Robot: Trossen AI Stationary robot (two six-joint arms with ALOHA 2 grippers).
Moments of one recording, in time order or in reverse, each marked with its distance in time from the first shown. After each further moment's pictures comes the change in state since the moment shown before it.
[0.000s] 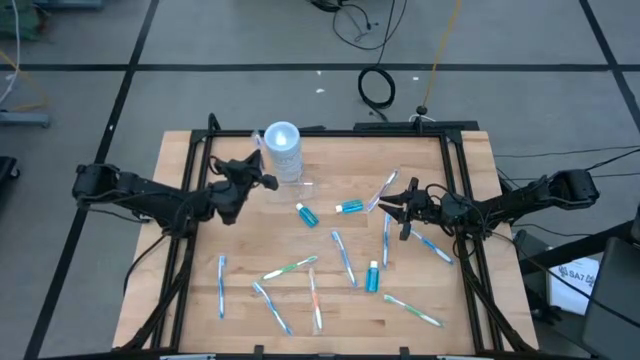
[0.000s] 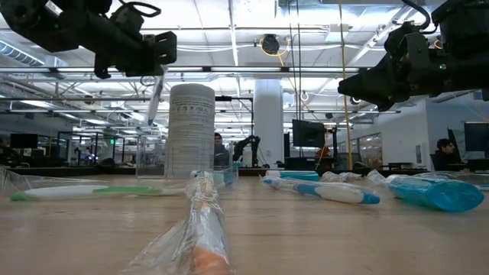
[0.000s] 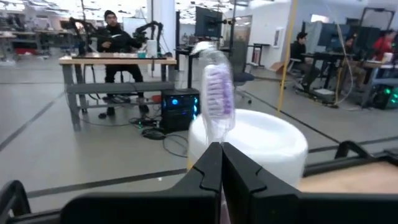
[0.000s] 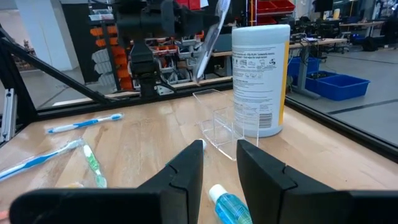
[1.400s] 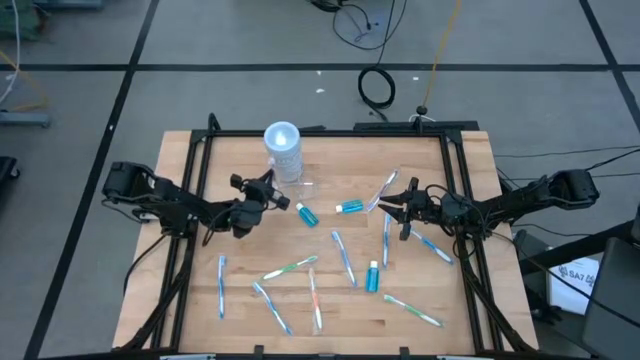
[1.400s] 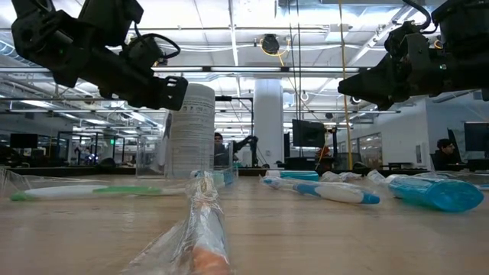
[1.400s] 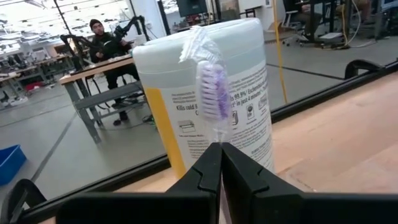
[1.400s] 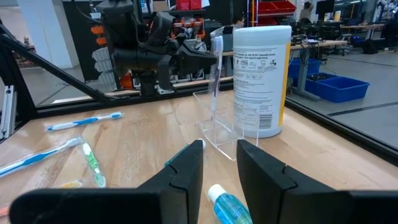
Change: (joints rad) left arm -0.095 0.310 -0.001 0.025 -0.046 0.006; right arm 0.000 0.000 0.000 0.000 -0.003 -0.015
